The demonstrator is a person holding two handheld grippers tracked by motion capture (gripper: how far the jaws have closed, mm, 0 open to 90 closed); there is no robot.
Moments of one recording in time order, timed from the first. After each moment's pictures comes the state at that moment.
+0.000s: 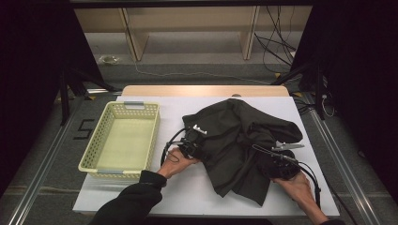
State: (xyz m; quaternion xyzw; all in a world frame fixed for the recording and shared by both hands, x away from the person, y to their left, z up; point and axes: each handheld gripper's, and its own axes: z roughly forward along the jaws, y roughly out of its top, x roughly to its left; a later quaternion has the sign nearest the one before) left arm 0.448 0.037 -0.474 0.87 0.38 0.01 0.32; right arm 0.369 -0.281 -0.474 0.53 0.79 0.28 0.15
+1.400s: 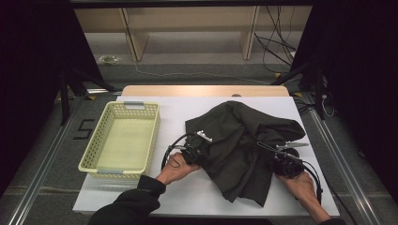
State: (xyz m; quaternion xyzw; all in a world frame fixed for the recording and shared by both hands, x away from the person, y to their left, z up) left arm 0.420 0.028 -0.457 0.89 0.33 -0.03 0.32; right arm 0.372 -0.292 -0.472 0.55 0.78 0.26 0.16
